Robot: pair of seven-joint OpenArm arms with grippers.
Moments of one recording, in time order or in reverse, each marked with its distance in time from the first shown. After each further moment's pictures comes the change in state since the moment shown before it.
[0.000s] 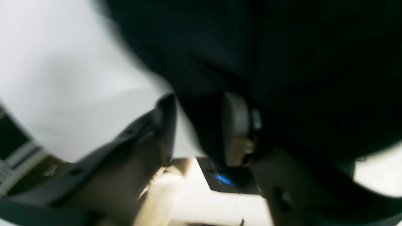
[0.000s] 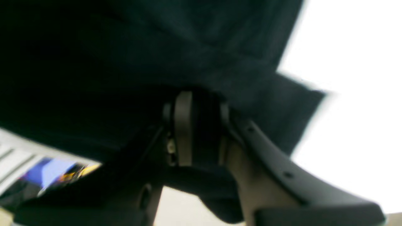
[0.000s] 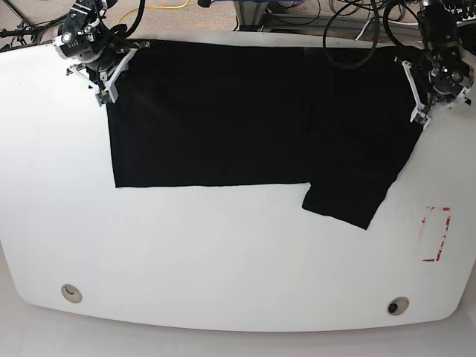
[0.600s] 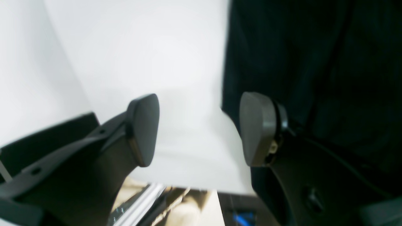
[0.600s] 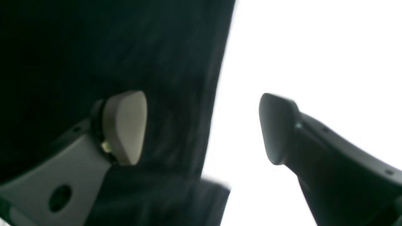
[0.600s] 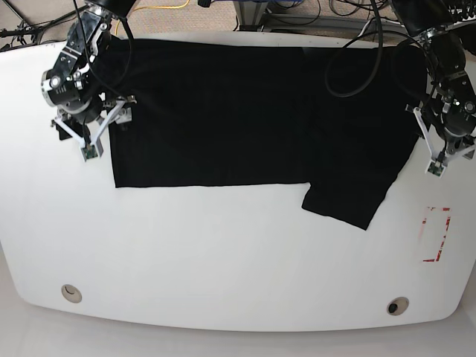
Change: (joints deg) left arm -14.4 -0.1 0.0 3.8 0.3 0.1 3.6; right arm 19.3 2.2 0.2 -6.4 -5.2 0.0 -1.7
